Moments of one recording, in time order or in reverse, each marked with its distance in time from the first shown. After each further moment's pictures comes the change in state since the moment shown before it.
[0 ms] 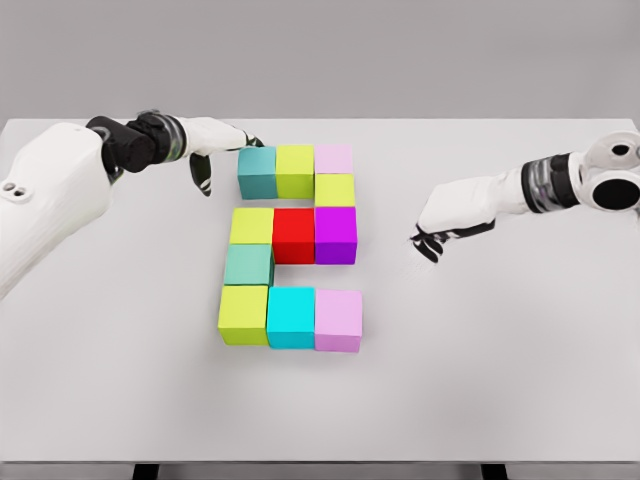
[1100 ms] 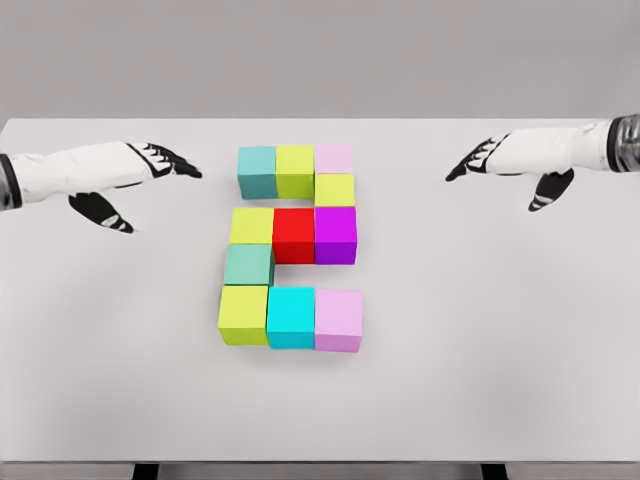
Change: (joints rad) left arm 0.351 0.480 0.390 -0.412 0.268 -0.517 0.010; right arm 0.026 -0.082 -0.167 0.134 -0.001 0.000 0.000
